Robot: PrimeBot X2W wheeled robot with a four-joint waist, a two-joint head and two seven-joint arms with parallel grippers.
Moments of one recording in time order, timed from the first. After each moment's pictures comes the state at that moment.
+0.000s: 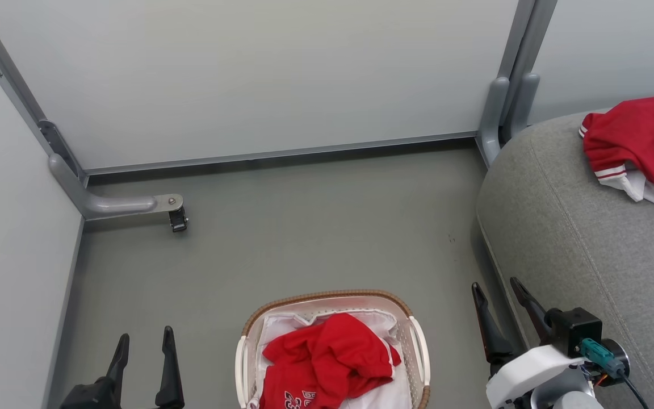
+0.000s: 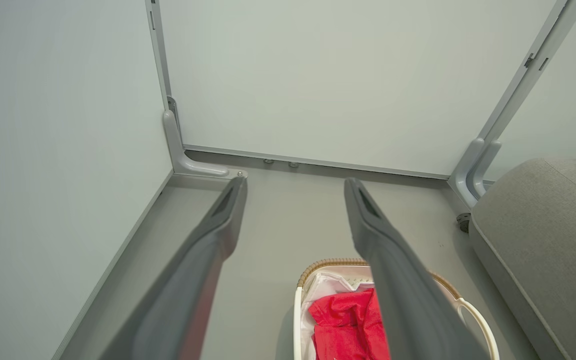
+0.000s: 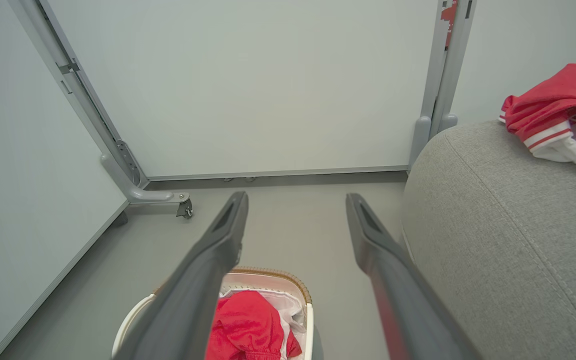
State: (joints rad) left arm 0.11 0.07 -0.05 0.24 -0.29 -0.07 -0.26; right arm -0.07 -0.05 0.12 0.33 0.22 0.13 -0.26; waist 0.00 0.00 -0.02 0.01
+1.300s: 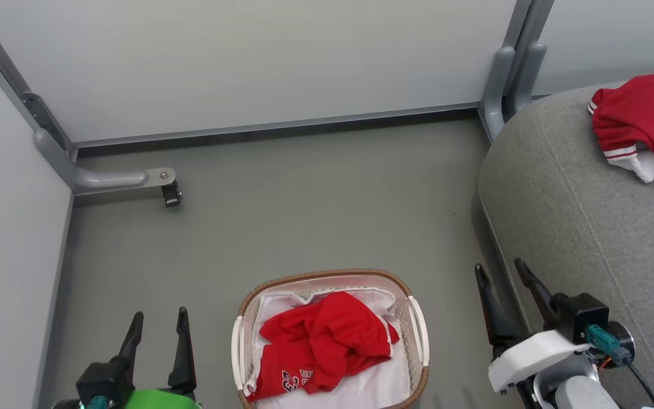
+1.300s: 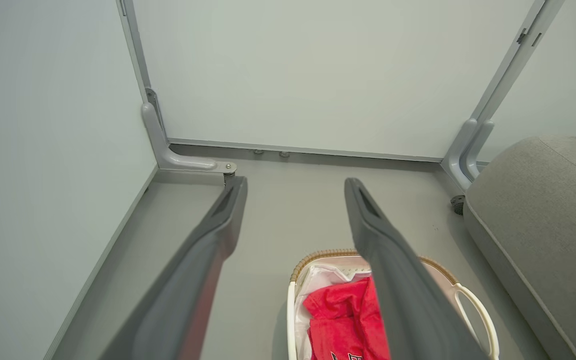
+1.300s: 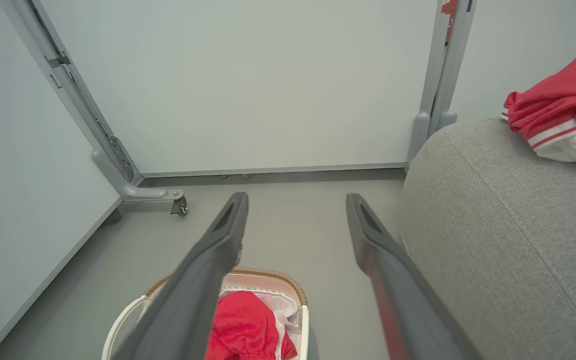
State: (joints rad) left arm 0.06 0.05 -0.05 0.26 -0.23 -0.11 -0.26; right arm -0.09 -0.05 0.11 0.29 0.20 0.13 -0.26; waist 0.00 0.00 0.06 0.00
